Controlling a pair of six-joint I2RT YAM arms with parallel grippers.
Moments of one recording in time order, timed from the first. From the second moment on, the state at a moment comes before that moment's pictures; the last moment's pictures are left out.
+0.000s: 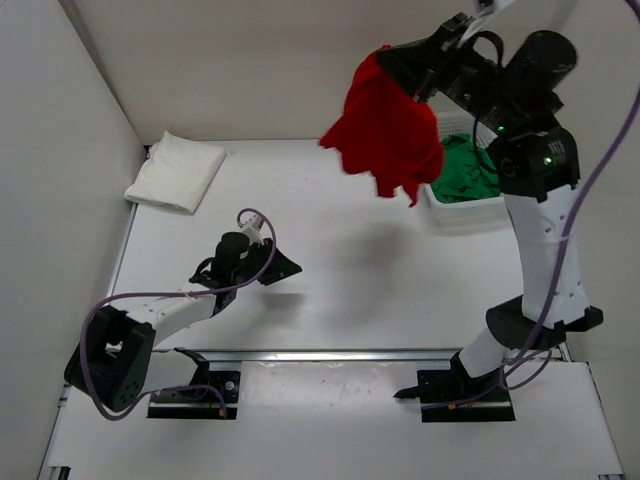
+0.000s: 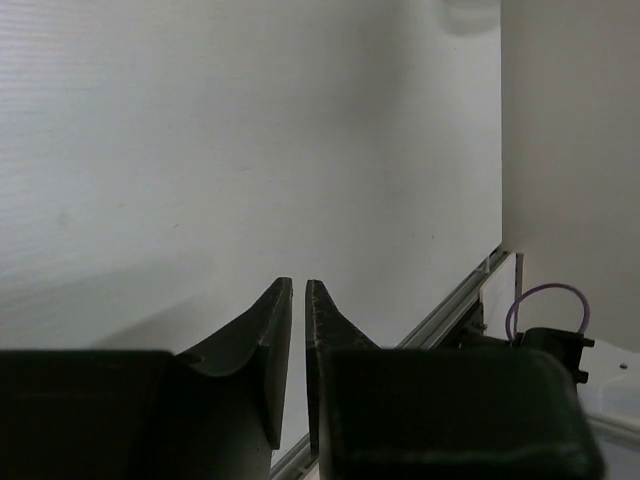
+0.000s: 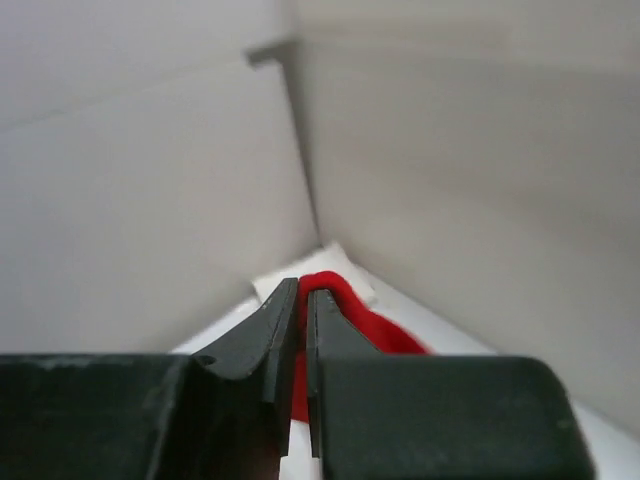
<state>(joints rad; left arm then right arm) -0.50 1.28 0.49 0.29 0.36 -0.83 0.36 1.63 2.39 -0.58 -0.36 0.25</state>
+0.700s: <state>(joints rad) -0.12 1.01 0.34 0.16 0.34 -0.86 0.27 1.78 1.43 -0.23 -0.56 0.44</state>
